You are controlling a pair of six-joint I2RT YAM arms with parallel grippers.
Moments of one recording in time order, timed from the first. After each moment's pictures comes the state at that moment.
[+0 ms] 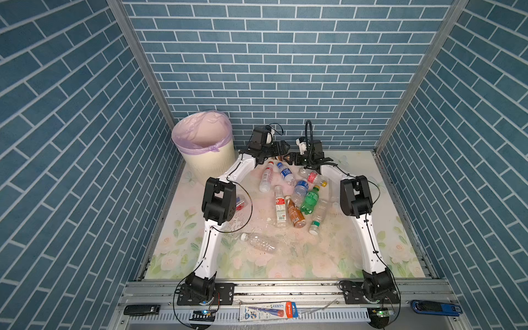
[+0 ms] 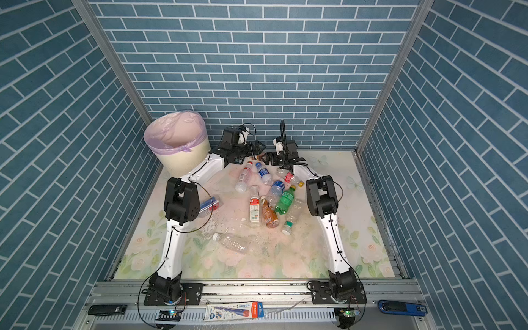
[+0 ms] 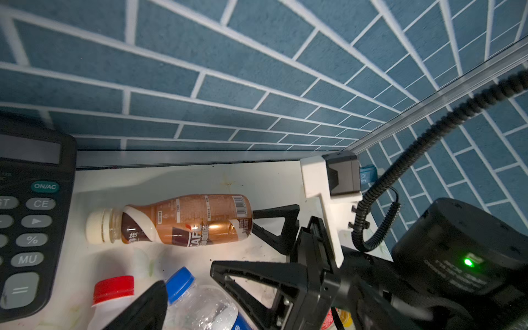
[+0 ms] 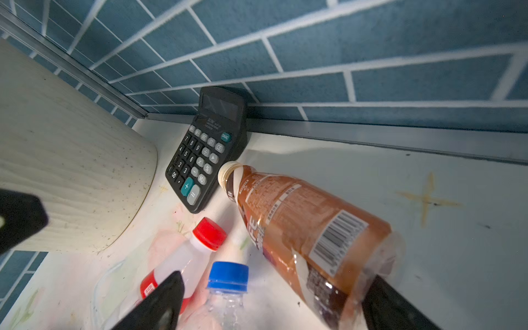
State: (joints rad) left arm -0.36 2.37 2.13 -0.26 0.38 -0.49; right arm 0.38 2.56 2.10 -0.08 -0.49 0.29
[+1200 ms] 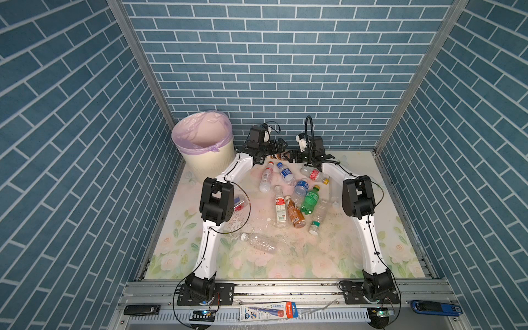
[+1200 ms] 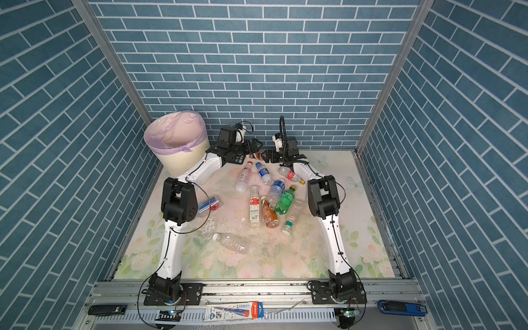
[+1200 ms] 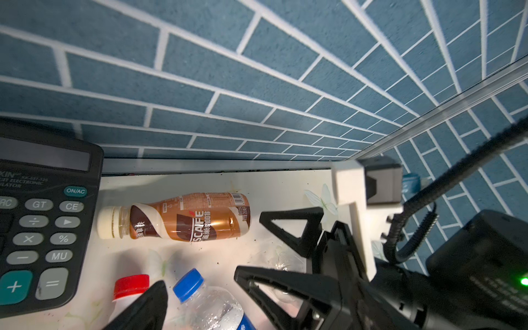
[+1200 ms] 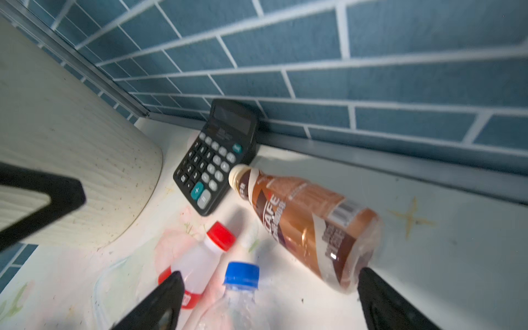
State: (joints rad) left arm -0.35 2.34 2.11 -0.26 0.36 -0.50; right arm 0.37 2.53 2.18 -0.14 -0.44 0.21
